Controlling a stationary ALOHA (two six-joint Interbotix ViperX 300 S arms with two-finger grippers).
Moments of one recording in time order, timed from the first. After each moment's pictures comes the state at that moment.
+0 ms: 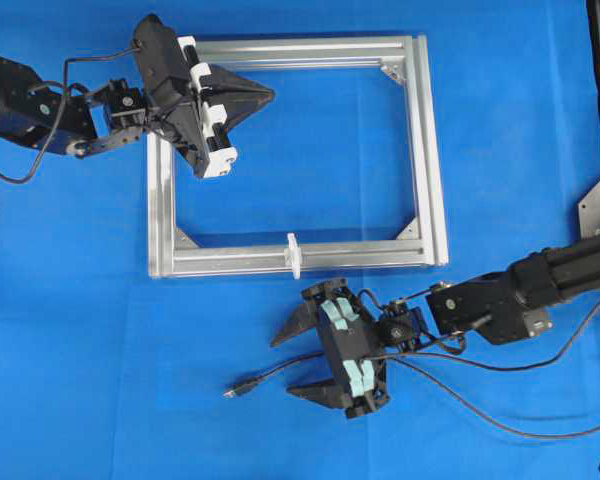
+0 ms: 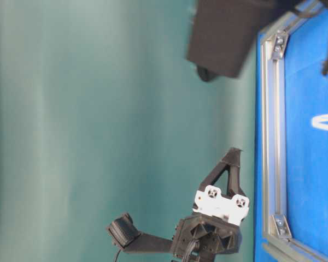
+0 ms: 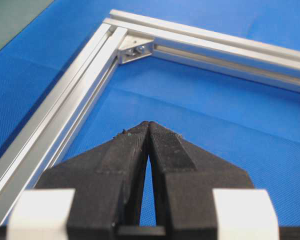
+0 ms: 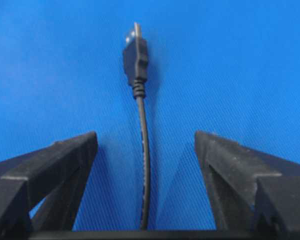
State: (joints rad) left arm 0.29 0.16 0.84 -0.09 -0.77 0.01; right arm 0.31 0.39 0.66 -0.03 -0.56 0.18
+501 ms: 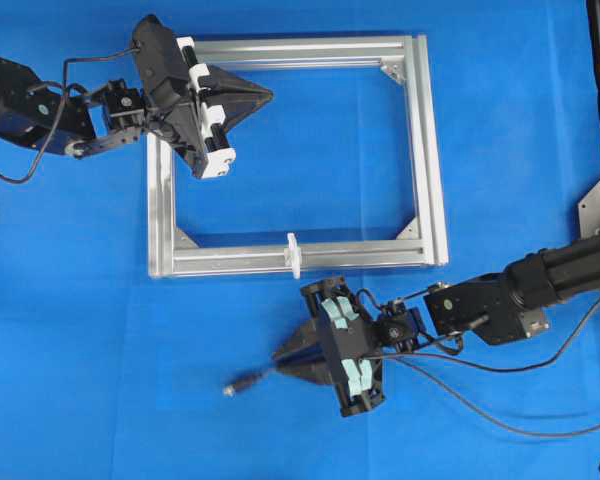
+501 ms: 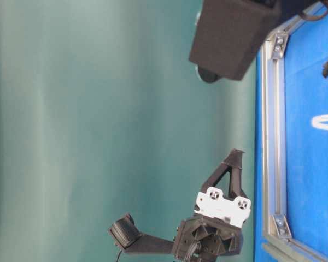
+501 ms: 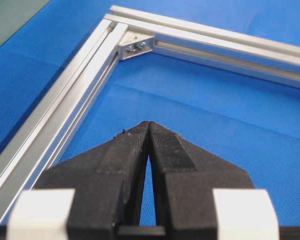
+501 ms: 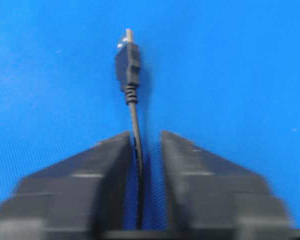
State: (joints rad) left arm 0.29 0.16 0.84 -0.09 -0.77 0.01; right arm 0.31 0.39 0.66 -0.02 -0.56 0.17
